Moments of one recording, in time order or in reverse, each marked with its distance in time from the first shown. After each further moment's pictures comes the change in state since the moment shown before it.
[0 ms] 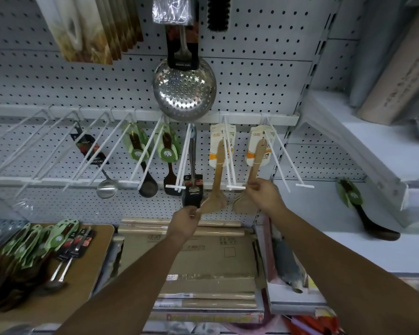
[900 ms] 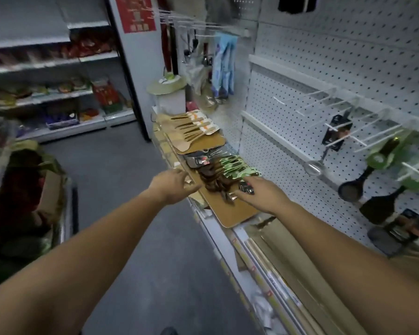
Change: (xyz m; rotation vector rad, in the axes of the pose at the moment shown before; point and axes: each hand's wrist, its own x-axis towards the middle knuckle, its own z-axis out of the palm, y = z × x) left_hand -0.387 -0.212 -0.275 0.594 0.413 -0.656; right_hand -0.256 -0.219 0.293 -0.627 -0.736 -1.228
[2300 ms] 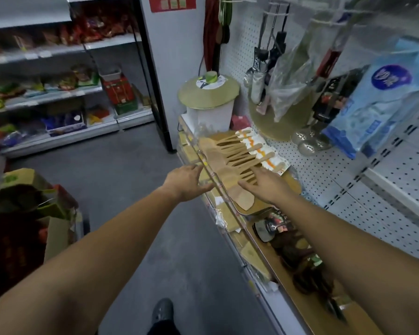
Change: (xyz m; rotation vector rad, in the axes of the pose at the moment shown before) left_hand 0.503 -0.442 -0.043 -0.030 -0.071 0.035; right_hand 0.672 -0.200 0.068 -0.069 -0.095 0.083
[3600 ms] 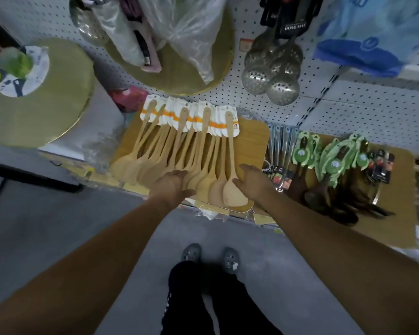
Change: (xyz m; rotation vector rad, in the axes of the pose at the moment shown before) left_hand 0.385 -0.024 0.132 0.125 -0.390 0.613; right_hand 0.204 0.072 0.161 0.569 -0.013 0.905
